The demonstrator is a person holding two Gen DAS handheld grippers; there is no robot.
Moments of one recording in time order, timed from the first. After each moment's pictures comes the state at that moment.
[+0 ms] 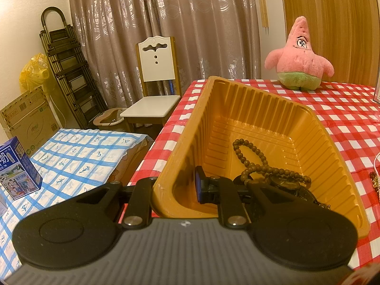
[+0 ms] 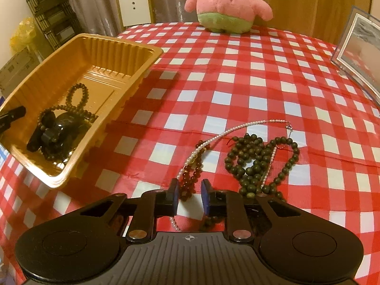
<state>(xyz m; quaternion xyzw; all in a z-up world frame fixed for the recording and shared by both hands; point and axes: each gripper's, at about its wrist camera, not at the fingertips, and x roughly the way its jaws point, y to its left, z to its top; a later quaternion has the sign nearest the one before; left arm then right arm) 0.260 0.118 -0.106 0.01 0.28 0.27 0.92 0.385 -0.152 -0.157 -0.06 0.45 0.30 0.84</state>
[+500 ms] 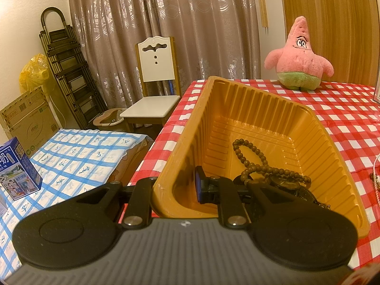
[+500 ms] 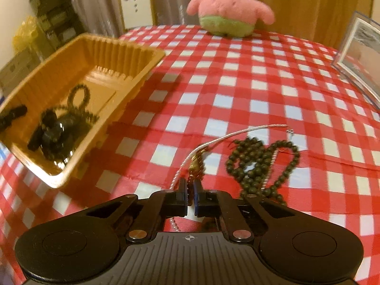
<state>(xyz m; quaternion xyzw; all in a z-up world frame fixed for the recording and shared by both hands) 0.260 0.118 -0.107 0.01 0.28 0.27 0.92 0.382 -0.159 -0.152 -0.06 0.43 0.30 0.85</state>
